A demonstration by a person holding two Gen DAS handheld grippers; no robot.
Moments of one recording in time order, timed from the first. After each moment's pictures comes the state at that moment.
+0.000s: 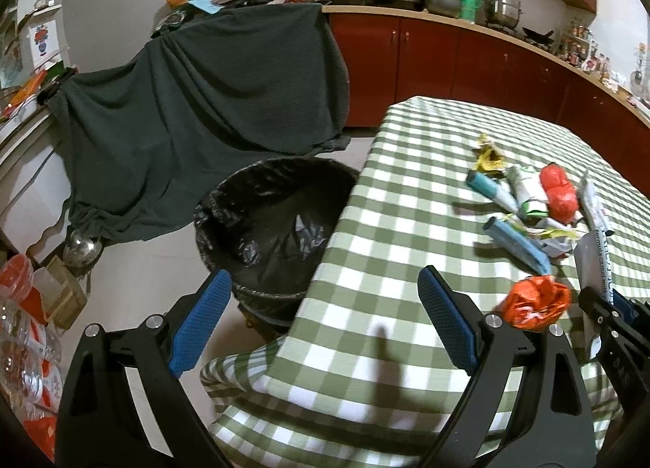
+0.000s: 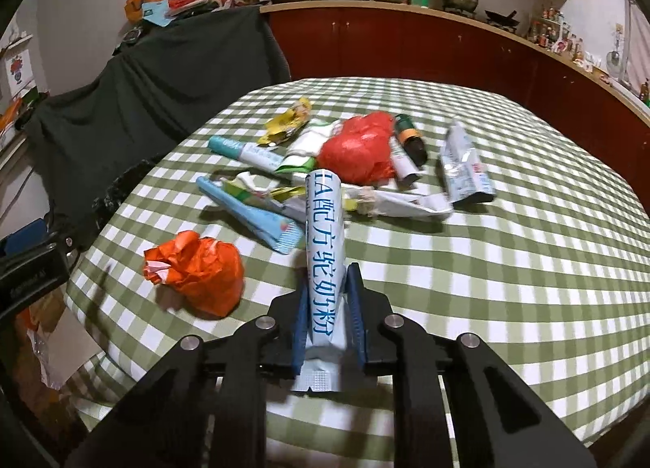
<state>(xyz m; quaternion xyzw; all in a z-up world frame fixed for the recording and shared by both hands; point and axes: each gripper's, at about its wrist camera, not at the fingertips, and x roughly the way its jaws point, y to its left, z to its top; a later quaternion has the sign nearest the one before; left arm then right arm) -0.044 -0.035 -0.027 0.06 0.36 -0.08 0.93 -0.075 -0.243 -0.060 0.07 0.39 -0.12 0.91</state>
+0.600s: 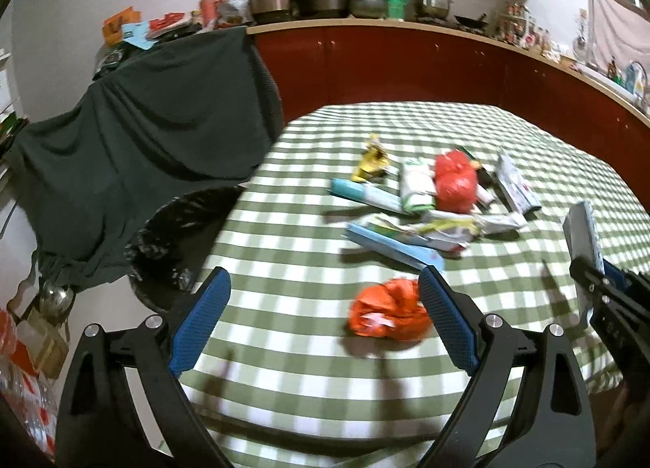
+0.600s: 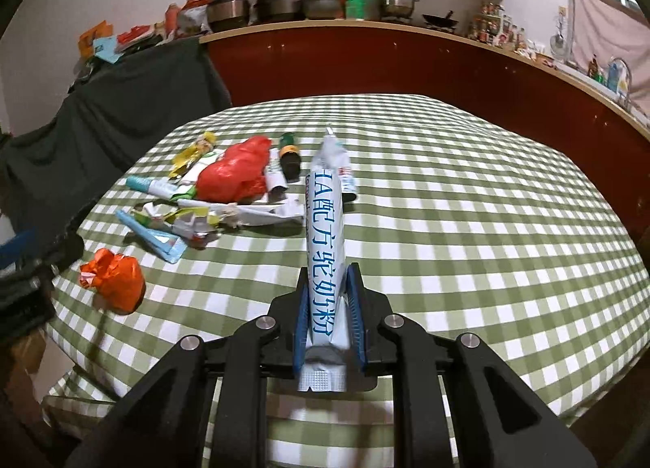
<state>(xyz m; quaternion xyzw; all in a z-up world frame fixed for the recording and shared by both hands) -0.076 -0.120 -0.020 0.11 0.34 -0.17 0.92 -0.121 -0.309 -0.052 0.10 0.35 -0.20 0.91</state>
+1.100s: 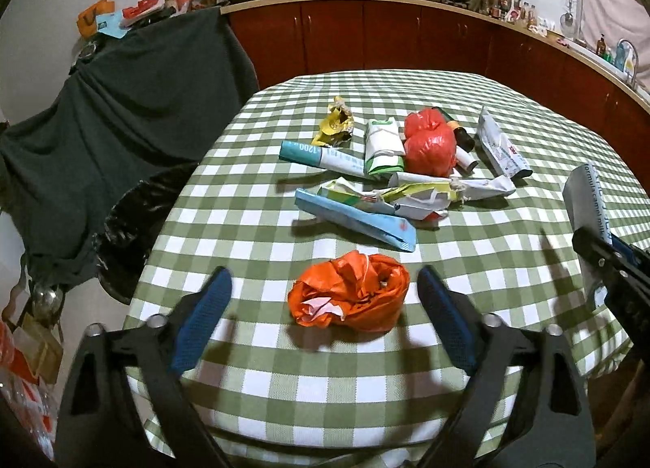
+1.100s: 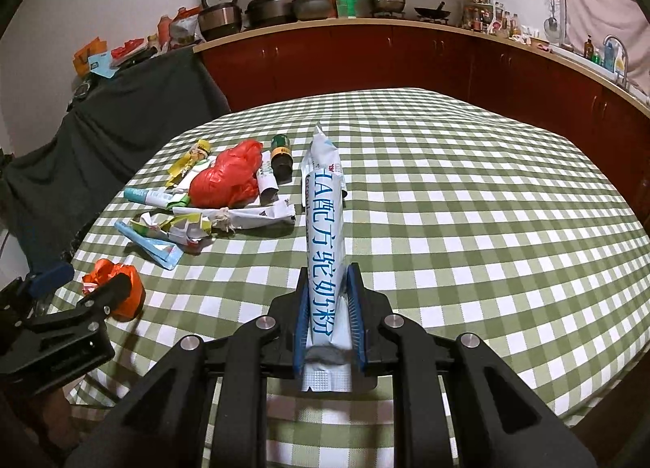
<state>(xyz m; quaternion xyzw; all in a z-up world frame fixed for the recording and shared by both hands) -0.069 -0.144 -0.046 0.12 0.37 -0.20 0.90 -0.124 -0.319 -0.055 0.13 0.34 -0.19 0.91</state>
